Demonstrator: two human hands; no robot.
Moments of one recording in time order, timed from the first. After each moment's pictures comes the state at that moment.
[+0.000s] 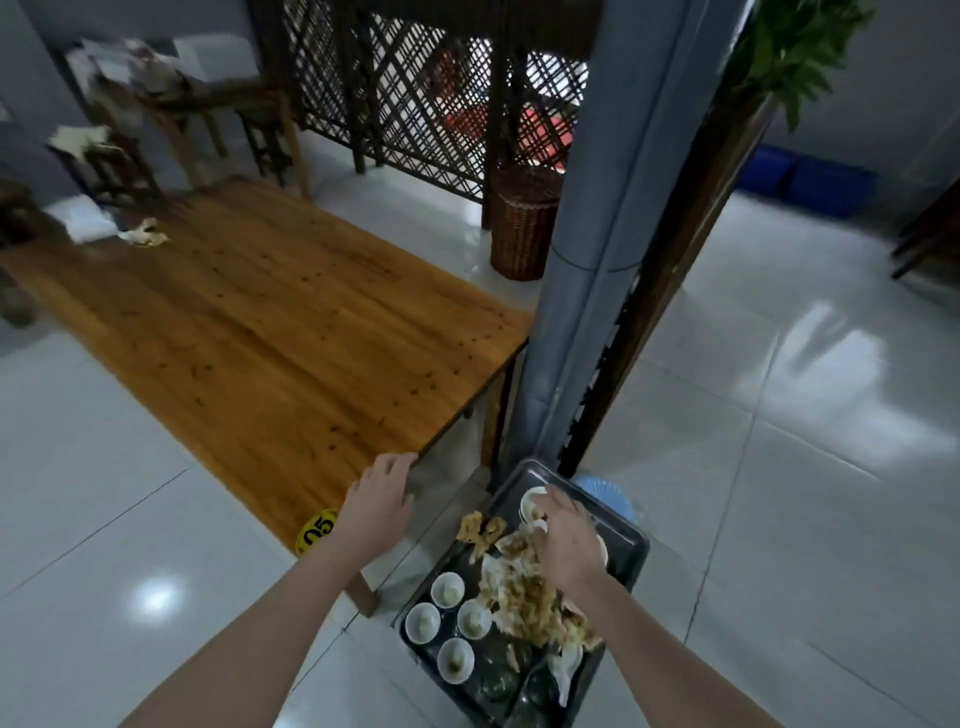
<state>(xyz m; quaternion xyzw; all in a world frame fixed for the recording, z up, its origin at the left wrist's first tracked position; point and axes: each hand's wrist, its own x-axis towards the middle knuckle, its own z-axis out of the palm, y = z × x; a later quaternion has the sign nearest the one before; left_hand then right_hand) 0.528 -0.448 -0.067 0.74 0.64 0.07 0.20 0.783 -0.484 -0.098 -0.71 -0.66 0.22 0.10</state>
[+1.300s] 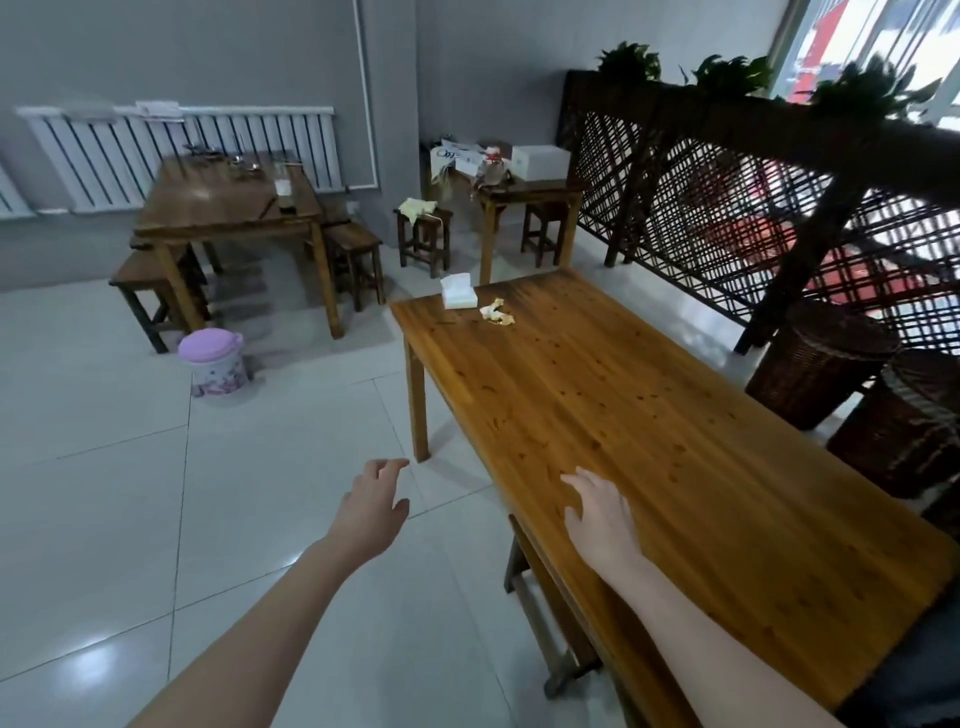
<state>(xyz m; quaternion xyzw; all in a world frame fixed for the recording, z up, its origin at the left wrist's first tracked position) -0.025 -0.424 -0.004 0.53 0.81 0.17 0.17 0.242 -0.309 -0.017 -0.52 -0.82 0.17 0.15</state>
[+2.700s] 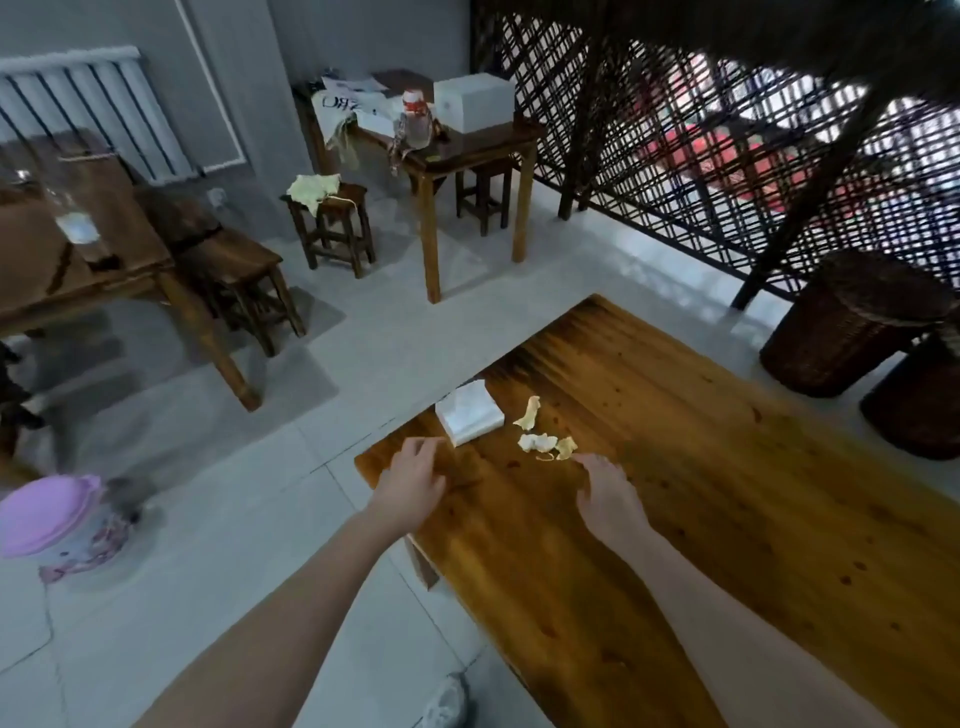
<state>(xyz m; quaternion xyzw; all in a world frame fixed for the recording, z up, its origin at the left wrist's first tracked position) -0.365 0.155 -0.041 0.64 0.72 0.10 0.23 -0.113 0.191 -0.057 -0.66 -0.72 0.22 0.06</state>
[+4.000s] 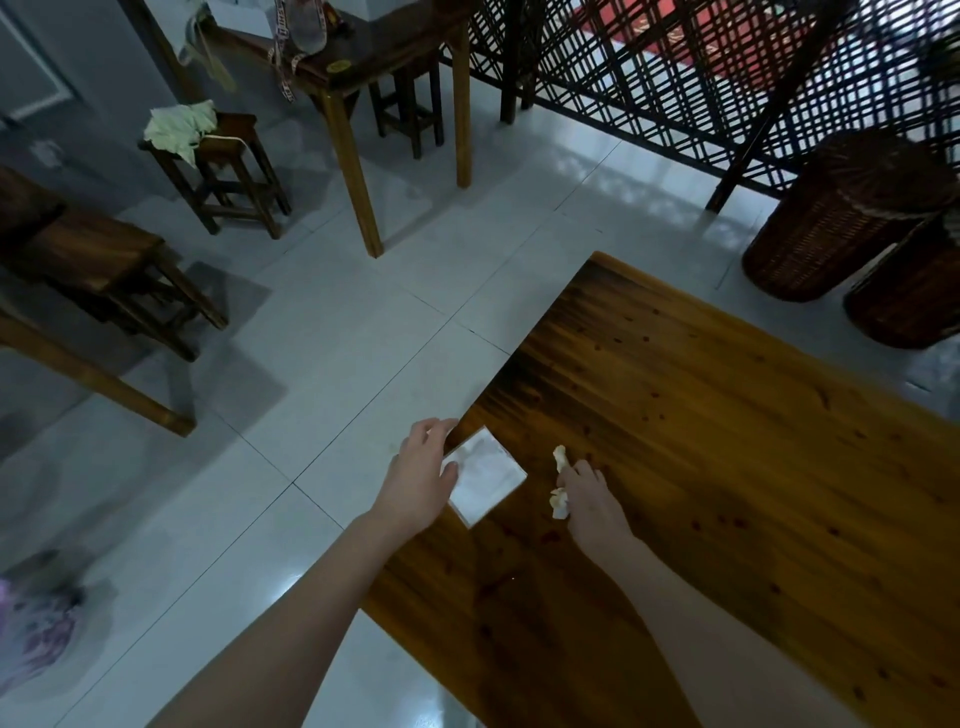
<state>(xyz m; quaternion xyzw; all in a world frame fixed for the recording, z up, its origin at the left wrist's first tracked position) -0.424 0.371 -0.124 0.70 0.63 0.12 0.30 -0.194 0.344 -0.171 -0.70 -0.67 0.23 0.00</state>
